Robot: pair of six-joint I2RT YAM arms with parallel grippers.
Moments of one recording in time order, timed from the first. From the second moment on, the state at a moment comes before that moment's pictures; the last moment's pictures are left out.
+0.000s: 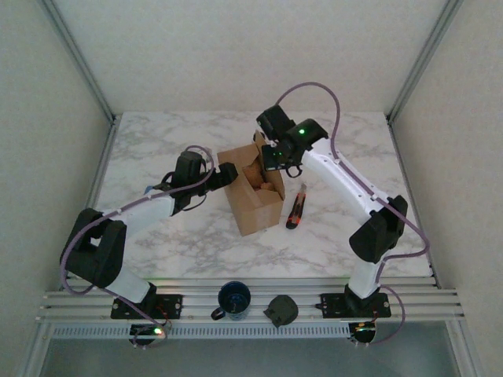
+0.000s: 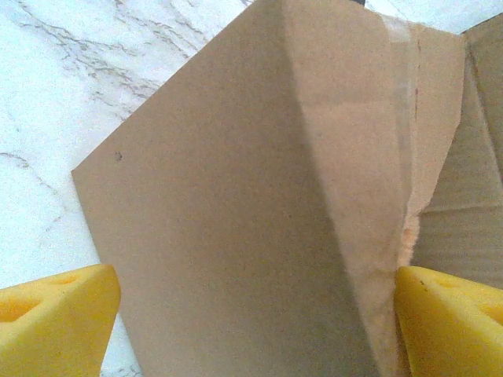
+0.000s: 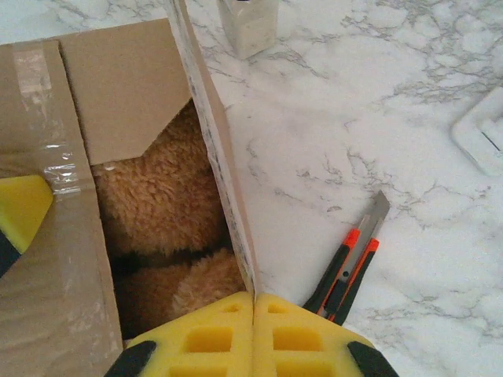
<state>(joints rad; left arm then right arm) -0.39 1.54 0.86 0.06 0.24 -0.75 0.68 1.80 1.91 -1.21 0.19 0.41</state>
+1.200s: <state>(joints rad) -0.62 1.75 1.59 -0.86 -0.13 -0.71 0.57 1.57 1.54 -0.85 -0.24 0.48</state>
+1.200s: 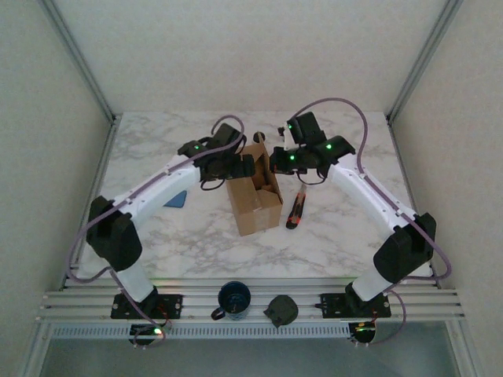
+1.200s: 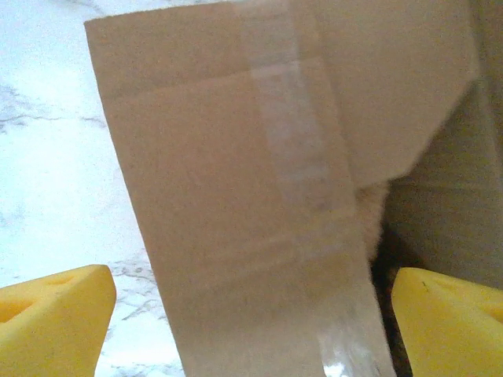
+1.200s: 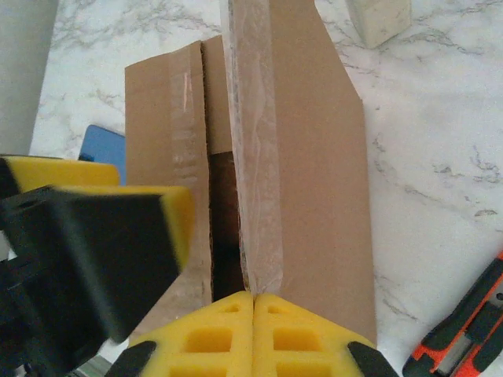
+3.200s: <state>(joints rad) -0.78 1.92 1.96 -1.22 -0.42 -0.77 0.57 1.54 1.47 -0.80 -0.26 0.48</state>
